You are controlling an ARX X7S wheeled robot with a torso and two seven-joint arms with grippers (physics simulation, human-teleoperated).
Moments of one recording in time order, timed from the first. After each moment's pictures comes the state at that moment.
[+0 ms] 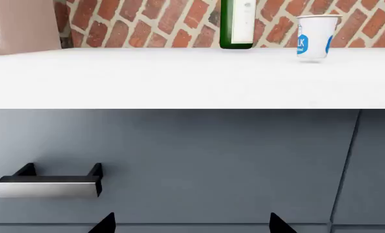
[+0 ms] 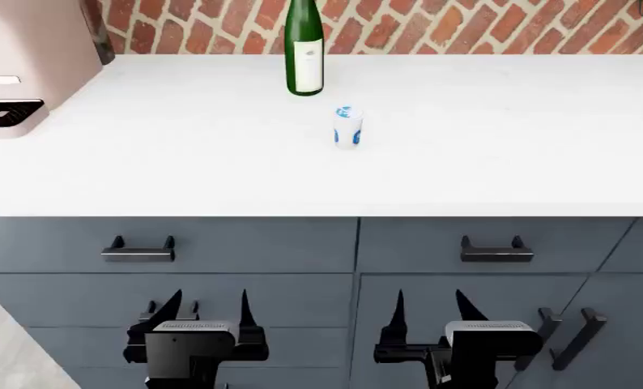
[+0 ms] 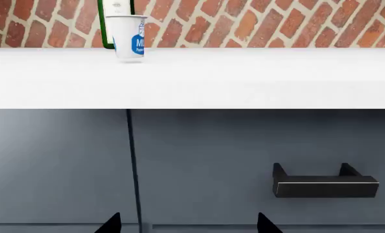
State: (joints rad) left arm 0.00 0.00 0.00 0.00 0.00 0.00 0.00; right arm 0.00 0.00 0.00 0.00 0.00 0.00 0.00
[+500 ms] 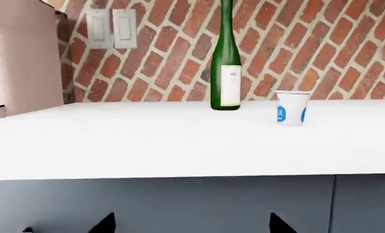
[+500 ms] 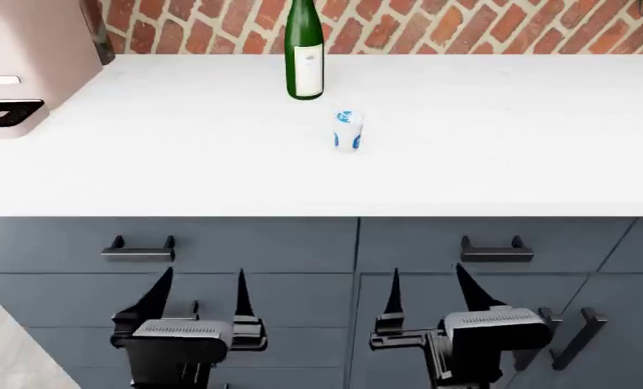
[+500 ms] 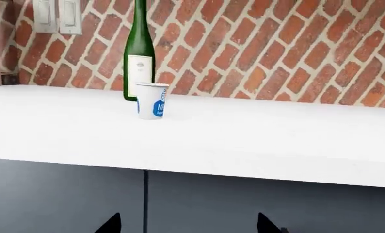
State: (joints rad) left arm 0.03 -0.06 0.06 0.11 -0.04 0.11 -0.05; right arm 0.00 0.06 -0.09 -0.10 0.00 -0.06 0.05
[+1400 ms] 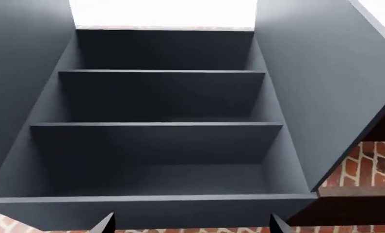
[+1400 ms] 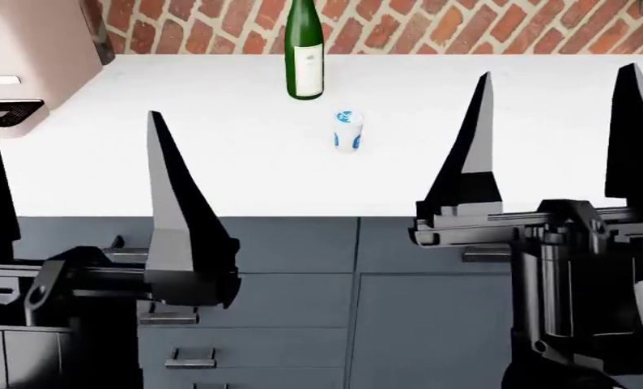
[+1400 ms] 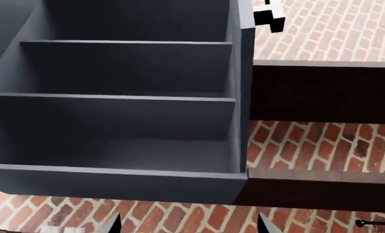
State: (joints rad) left arm -0.15 -0.09 0.16 0.82 0.06 0.04 -0.14; right arm 0.29 0.13 -0.11 -0.83 0.03 0.21 0.11
